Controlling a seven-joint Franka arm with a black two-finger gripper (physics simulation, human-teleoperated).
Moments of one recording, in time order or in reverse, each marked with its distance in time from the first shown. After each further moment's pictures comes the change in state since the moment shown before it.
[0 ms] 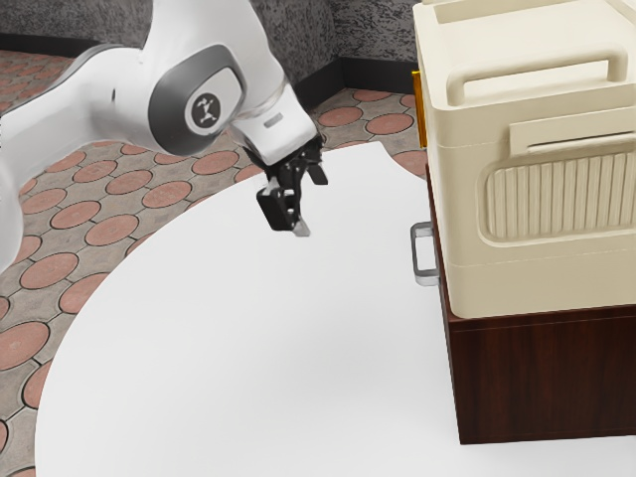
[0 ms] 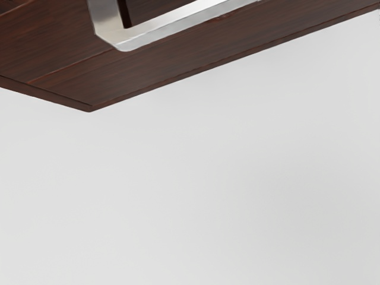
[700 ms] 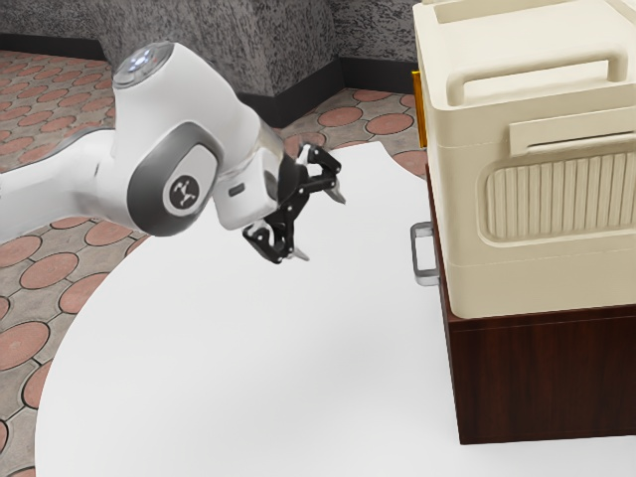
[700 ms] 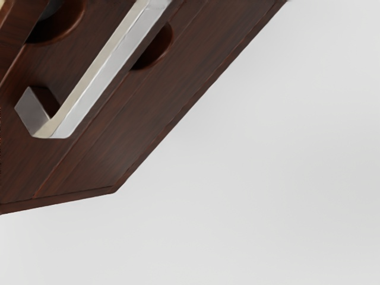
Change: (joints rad) arm -0.035 -0.168 0.012 -0.347 -0.046 0.385 0.449
